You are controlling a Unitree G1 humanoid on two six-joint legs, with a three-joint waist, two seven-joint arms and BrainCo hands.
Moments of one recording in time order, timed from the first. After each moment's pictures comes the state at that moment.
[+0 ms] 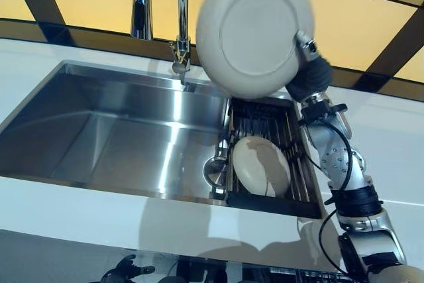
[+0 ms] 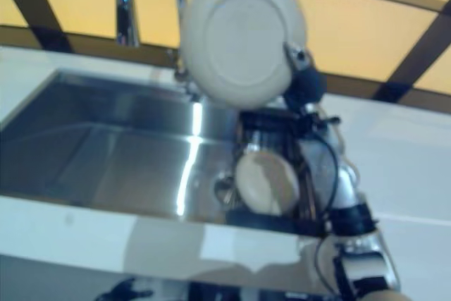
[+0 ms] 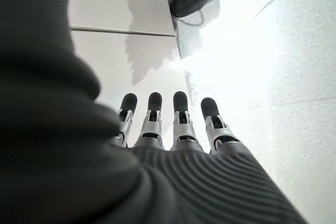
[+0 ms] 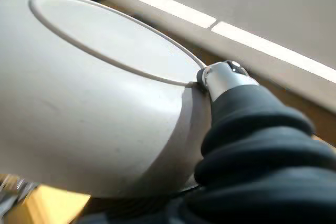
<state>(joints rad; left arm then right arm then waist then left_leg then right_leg) -0.01 0.37 -0.28 1.13 -0.01 -0.01 0.06 -0.59 -0.38 0.06 -0.18 1.31 0.00 -0.02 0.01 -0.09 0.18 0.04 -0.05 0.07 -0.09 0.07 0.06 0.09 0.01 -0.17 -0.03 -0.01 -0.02</state>
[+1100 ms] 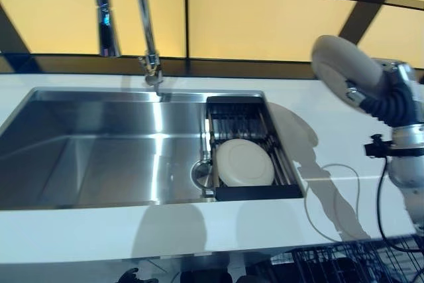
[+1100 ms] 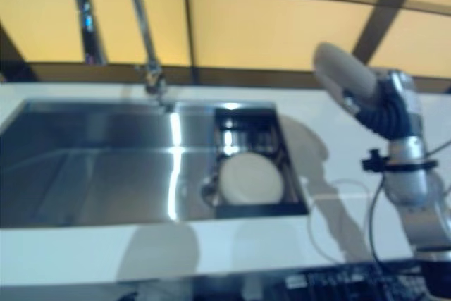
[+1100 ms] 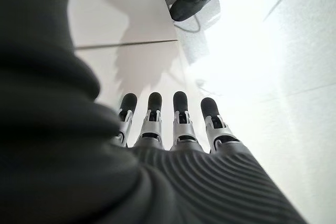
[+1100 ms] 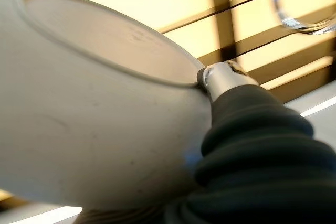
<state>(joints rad) 0.06 0.32 -0.25 1.16 -0.01 -0.02 0.07 -0.03 -0.92 -0.24 -0.29 -0.20 -0.15 -0.32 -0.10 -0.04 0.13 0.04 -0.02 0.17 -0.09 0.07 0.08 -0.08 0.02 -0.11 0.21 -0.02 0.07</state>
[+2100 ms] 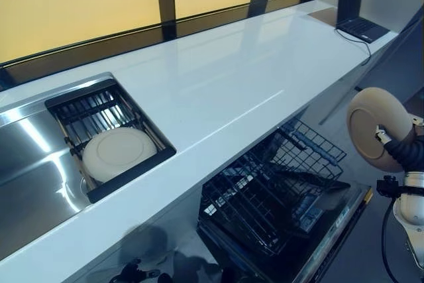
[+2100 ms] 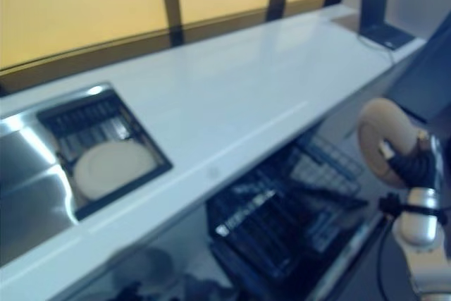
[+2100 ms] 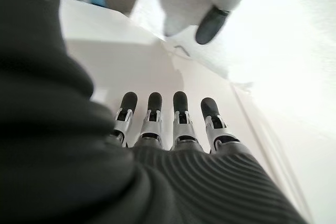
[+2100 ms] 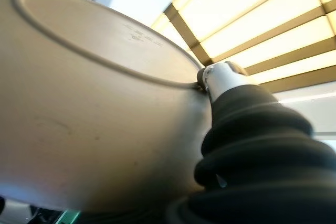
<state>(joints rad) 0.03 0.31 -0.25 1.12 0.02 -0.02 0.10 0.16 -0.75 -0.22 -0.14 -0.01 -0.08 -0.41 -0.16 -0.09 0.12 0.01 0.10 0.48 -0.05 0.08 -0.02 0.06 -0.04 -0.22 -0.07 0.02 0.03</state>
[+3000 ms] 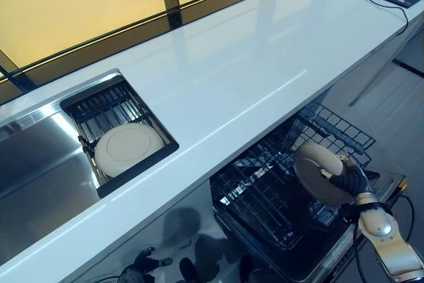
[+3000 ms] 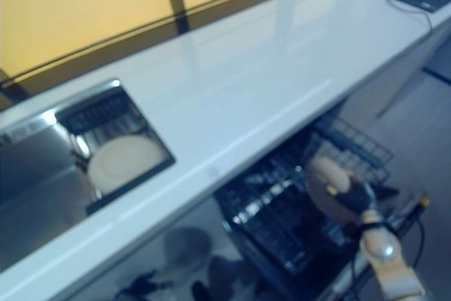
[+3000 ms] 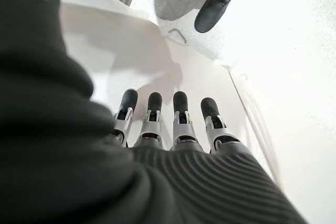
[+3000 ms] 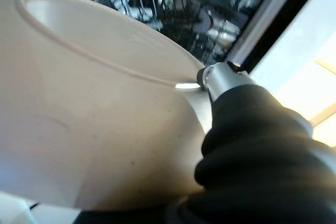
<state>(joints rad) -0.02 0.26 -0.28 1.08 0.02 -0.03 0.11 0.15 -0.70 0.02 0.01 -0.03 -0.01 -0.16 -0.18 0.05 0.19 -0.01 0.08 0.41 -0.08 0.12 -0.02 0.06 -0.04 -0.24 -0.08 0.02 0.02</state>
